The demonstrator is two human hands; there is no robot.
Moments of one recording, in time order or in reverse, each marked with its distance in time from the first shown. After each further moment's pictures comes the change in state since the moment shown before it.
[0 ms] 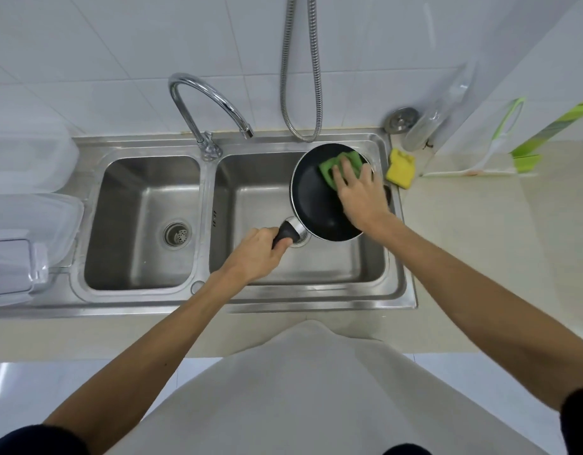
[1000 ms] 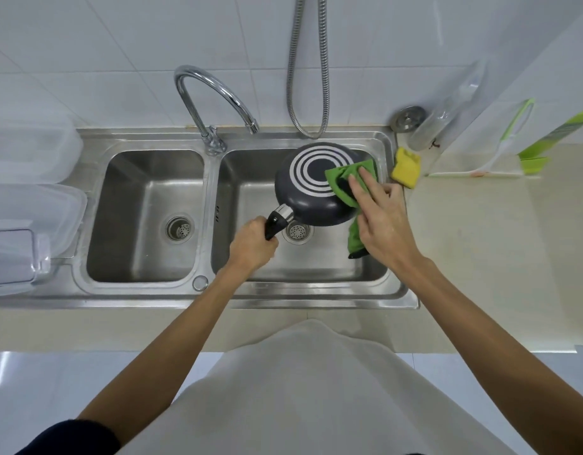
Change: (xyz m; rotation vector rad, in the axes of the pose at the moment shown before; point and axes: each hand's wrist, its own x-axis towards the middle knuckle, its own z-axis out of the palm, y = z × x) left_hand 0.011 -0.008 0.004 -0.031 0.142 -0.214; right_hand -0.075 0.006 -0.017 0.552 0.428 -0.111
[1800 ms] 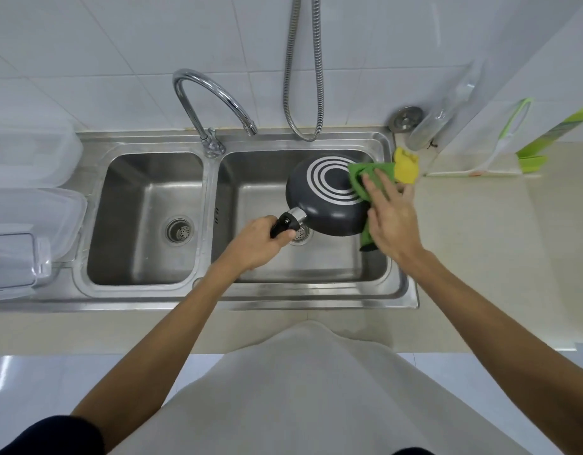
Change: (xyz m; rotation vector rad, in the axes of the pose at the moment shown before) left_hand -0.006 0.014 -0.021 -0.039 -0.166 0.175; right_hand -0.001 0.030 0.010 -0.068 -0.007 0.115
